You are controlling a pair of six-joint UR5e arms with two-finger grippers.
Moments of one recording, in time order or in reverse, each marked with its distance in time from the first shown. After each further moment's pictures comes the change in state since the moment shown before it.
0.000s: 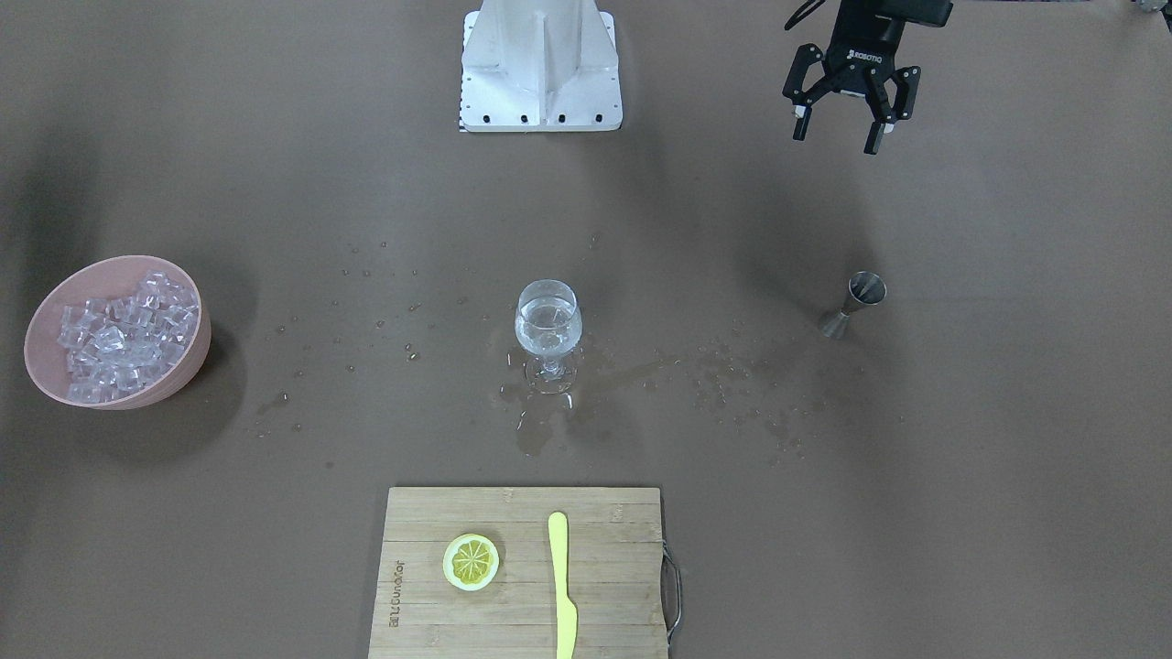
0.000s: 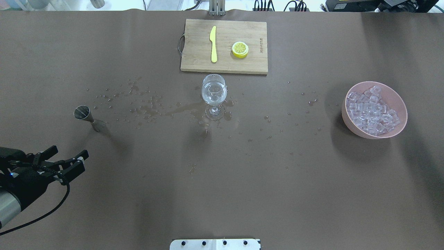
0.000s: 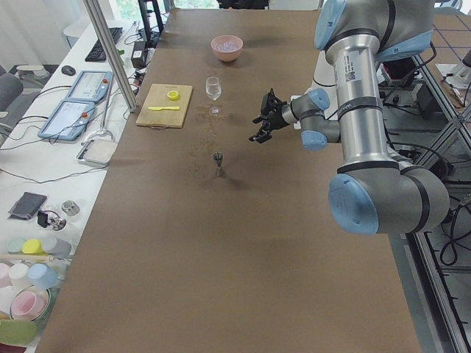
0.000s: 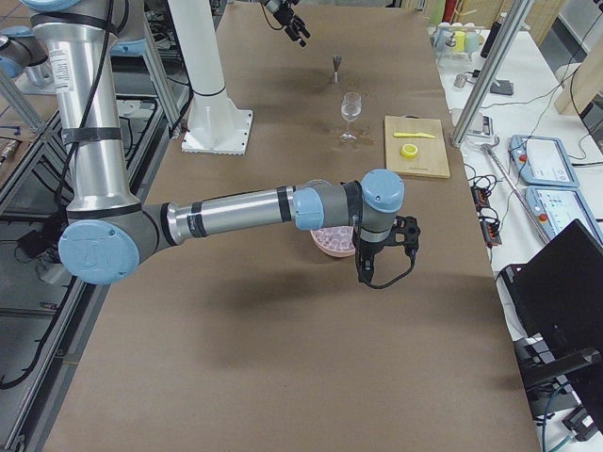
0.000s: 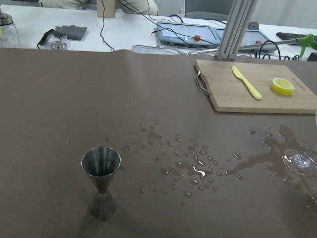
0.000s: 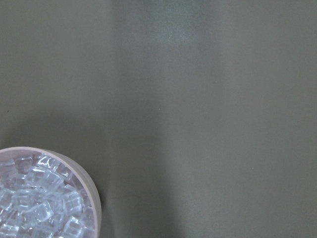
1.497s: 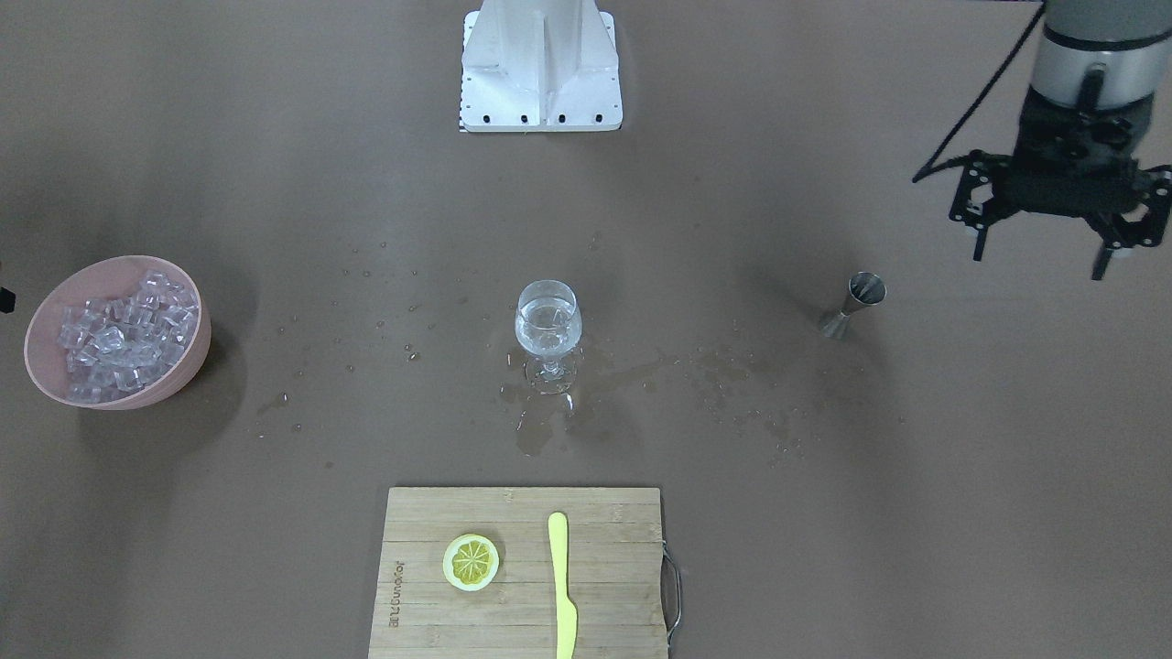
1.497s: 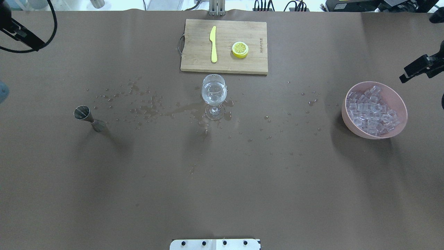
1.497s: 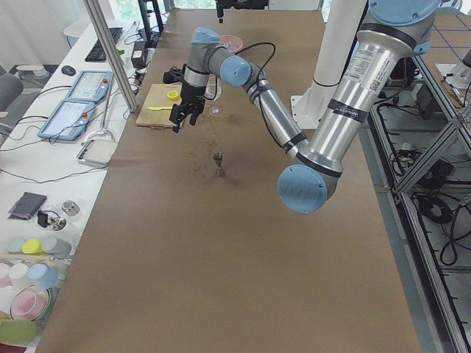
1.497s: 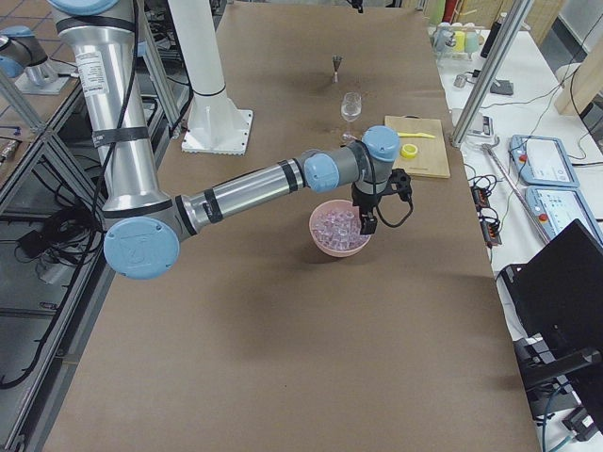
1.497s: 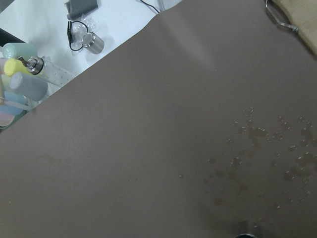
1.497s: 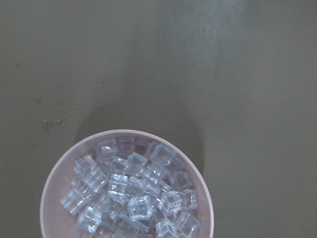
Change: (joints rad) left arm -0.956 -0.782 0.384 0.976 -0.922 1.088; right arm -0.232 0.076 0.112 0.006 -0.052 0.017
